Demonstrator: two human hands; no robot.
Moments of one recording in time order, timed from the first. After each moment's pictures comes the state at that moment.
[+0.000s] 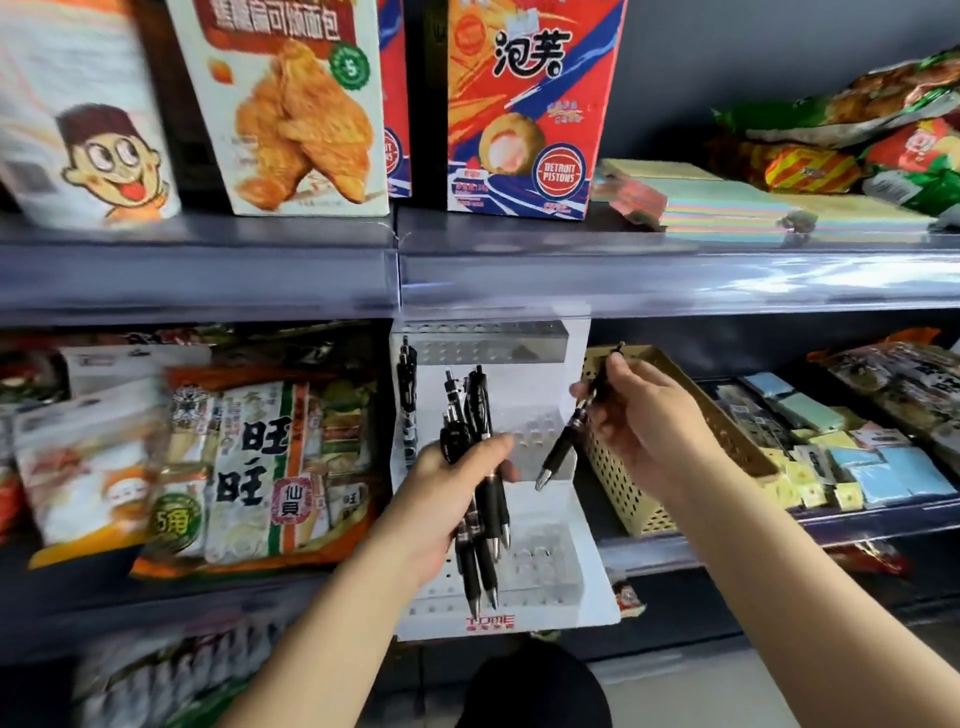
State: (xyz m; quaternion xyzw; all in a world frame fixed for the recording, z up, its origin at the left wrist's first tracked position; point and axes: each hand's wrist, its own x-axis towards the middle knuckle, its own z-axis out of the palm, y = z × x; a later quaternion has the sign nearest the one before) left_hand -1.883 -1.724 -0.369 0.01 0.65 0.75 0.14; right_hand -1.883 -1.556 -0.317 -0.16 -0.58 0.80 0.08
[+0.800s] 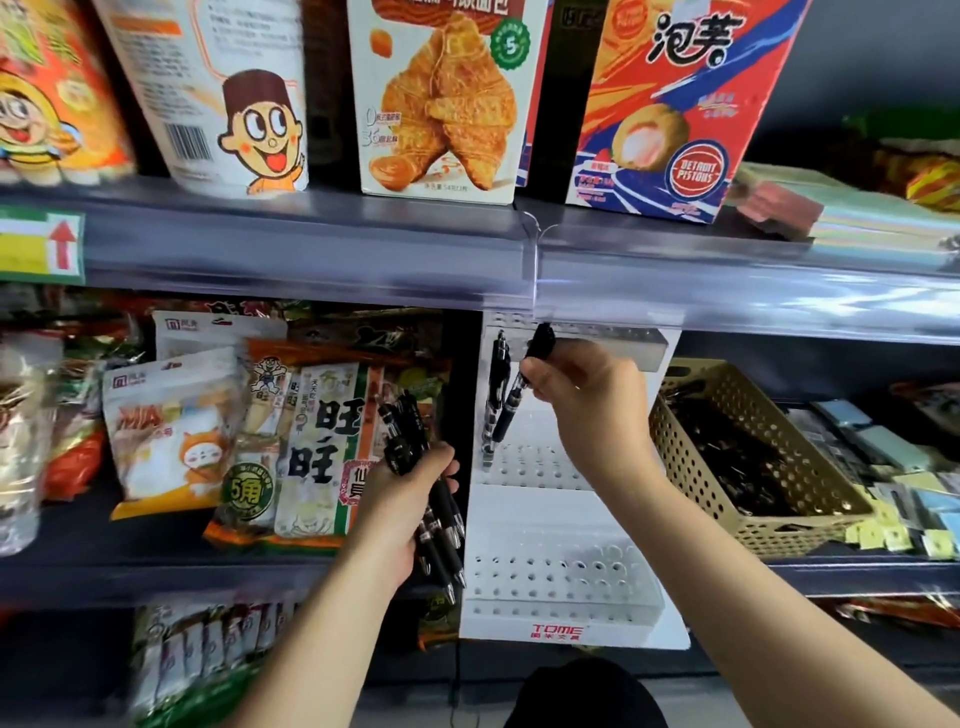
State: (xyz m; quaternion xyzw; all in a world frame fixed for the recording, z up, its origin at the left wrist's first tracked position) left_hand -1.910 -1.809 -0.413 -0.18 0.58 0.79 0.05; right_hand -1.920 -1.660 -0.331 0.02 -0.82 0.52 0.23
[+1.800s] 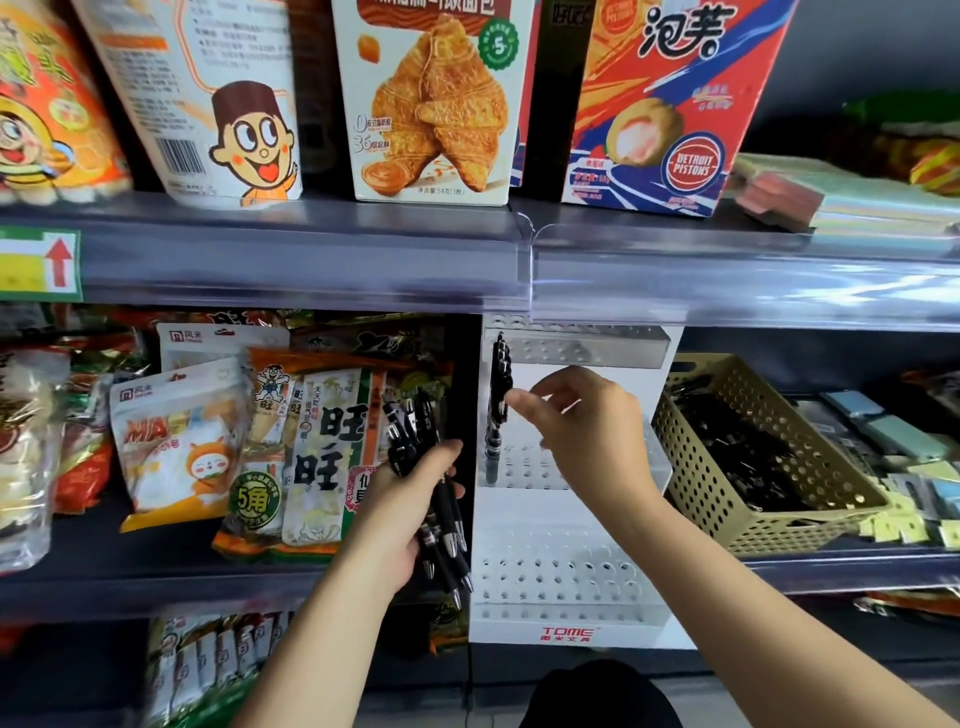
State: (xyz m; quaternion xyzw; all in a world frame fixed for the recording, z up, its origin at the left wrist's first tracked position) left_hand -1.905 -1.813 -0.400 -0.18 0.61 0.77 0.09; right_hand -1.916 -1.659 -0.350 -0.03 -0.88 0.44 0.19
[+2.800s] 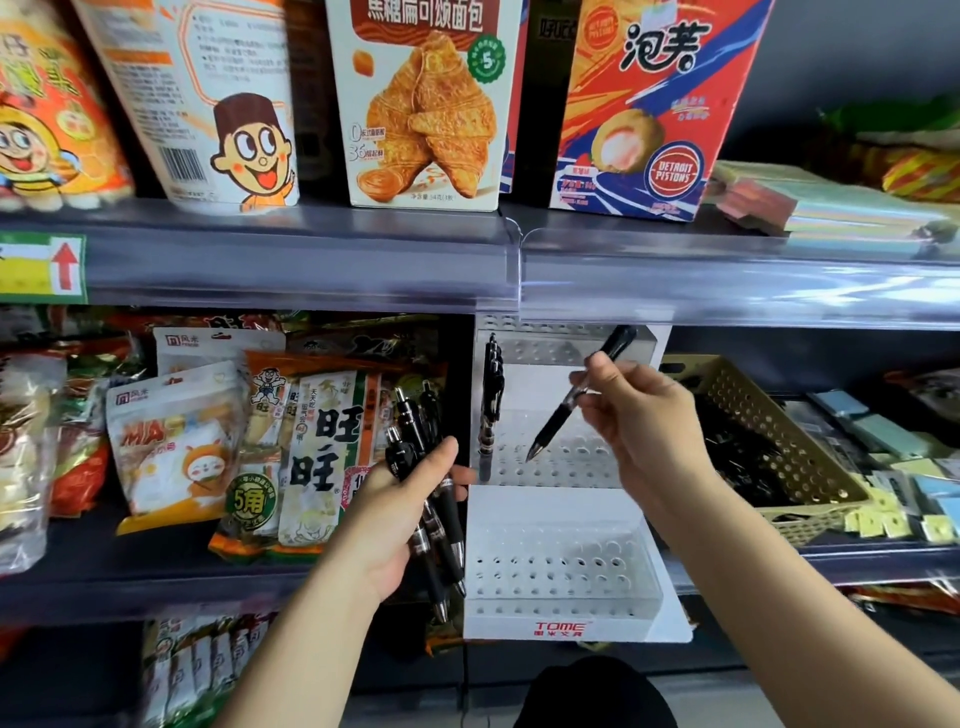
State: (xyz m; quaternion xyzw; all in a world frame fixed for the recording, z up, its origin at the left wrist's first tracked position) left_hand -1.886 -1.816 -0.384 -0.10 0.61 0.78 0.10; right_hand -1.905 -1.631 -0.327 -0.11 -0.57 0.81 0.12
